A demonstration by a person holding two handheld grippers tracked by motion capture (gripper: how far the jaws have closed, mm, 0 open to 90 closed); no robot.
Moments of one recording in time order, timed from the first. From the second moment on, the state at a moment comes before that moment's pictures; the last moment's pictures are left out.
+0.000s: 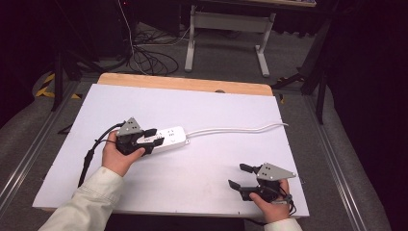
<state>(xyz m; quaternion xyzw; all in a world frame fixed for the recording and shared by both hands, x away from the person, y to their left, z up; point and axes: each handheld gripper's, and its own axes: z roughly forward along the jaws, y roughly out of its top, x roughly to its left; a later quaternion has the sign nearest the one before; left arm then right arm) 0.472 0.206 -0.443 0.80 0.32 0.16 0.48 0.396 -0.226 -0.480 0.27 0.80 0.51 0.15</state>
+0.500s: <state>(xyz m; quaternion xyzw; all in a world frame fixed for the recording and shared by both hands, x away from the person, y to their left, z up) 0.482 0.205 -0.455 0.81 0.34 0.18 0.43 0.395 -0.225 -0.480 0.26 0.80 0.51 0.15</state>
